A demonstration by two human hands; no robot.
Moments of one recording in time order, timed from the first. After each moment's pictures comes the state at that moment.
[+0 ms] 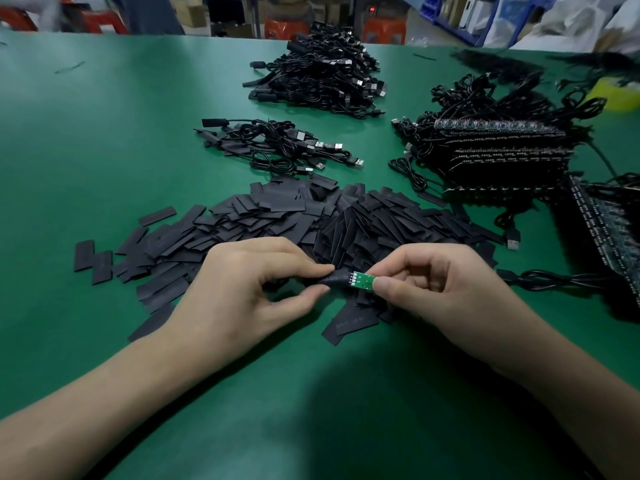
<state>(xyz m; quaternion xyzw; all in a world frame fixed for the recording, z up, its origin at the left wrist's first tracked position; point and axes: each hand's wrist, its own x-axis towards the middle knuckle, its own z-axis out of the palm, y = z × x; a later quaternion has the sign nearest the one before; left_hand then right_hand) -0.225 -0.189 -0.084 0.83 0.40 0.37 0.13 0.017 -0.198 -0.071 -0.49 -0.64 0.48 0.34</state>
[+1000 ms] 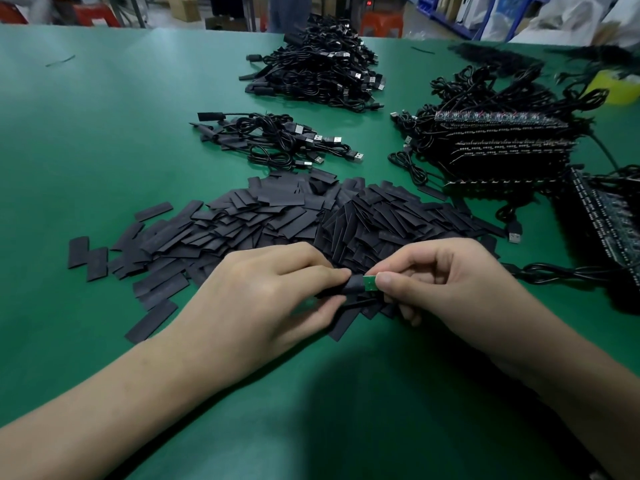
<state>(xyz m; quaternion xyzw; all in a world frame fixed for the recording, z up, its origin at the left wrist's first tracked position) -0.220 -0.204 -0.084 0.88 0.36 0.30 0.08 0.018 -0.199 -0.074 -0.50 -0.61 0.50 0.35</state>
